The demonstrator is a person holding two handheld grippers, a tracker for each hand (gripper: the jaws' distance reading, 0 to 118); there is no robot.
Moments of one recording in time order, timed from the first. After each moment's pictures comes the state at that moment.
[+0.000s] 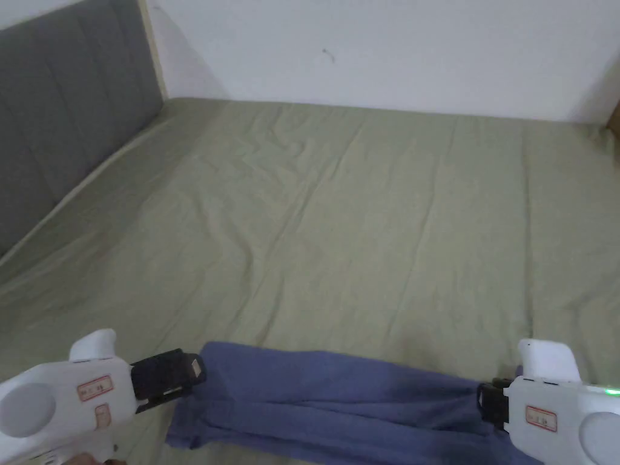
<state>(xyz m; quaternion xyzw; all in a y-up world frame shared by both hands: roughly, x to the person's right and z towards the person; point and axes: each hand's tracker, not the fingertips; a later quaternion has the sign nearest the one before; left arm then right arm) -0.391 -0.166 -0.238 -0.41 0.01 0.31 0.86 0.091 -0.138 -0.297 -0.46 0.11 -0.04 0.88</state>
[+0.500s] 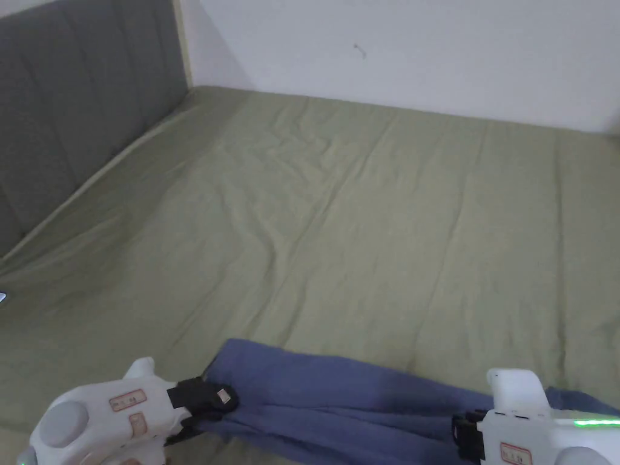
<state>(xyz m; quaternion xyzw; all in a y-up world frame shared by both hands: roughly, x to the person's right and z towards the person) -0.402 -0.240 -0.249 -0.40 -0.02 0.52 0.76 0.037 -0.164 -0.296 -0.50 0.17 0.01 0.85</state>
